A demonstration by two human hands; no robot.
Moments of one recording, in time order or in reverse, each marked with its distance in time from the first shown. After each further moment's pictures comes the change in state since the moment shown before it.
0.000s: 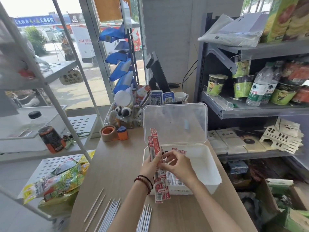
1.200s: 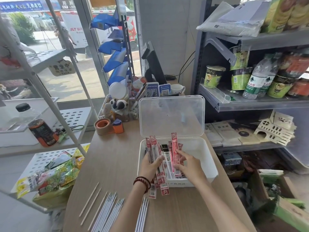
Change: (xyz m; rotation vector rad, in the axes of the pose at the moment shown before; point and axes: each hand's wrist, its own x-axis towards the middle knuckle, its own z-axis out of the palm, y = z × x) left_hand -0.002 -0.025 -0.002 0.338 0.034 0.158; right_hand -0.007 0.049 -0.025 -0.323 0.042 0.146
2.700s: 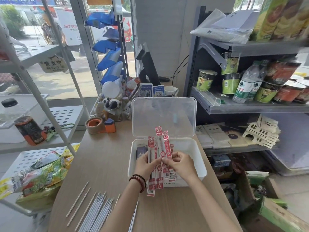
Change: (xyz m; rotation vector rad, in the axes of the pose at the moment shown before) left_hand -0.004 0.007 0.015 -0.215 -0.097 -0.035; right_hand -0.011 -0.015 -0.012 0.369 0.008 0.061
